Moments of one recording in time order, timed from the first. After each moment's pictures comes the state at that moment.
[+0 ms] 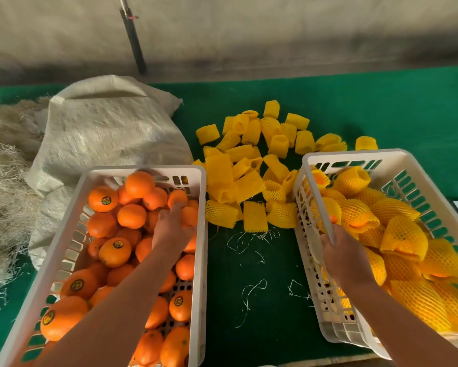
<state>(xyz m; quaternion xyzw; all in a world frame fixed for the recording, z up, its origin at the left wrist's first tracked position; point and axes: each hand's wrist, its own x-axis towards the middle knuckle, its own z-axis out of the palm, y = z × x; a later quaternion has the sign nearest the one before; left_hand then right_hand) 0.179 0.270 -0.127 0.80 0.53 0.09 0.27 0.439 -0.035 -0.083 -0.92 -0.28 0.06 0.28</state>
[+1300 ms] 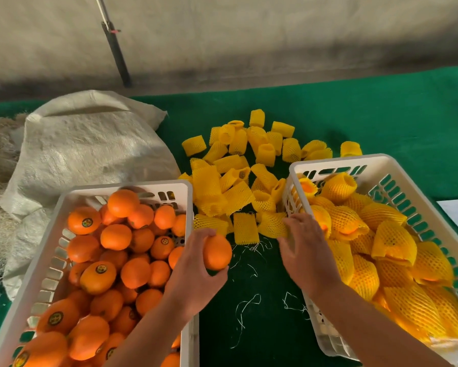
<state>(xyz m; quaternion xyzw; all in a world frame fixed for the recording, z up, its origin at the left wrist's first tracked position) 0.189 0.167 -0.069 0.83 0.33 0.18 0.42 0.414 0.012 -0.070 -0.86 -0.44 -0.02 0.26</state>
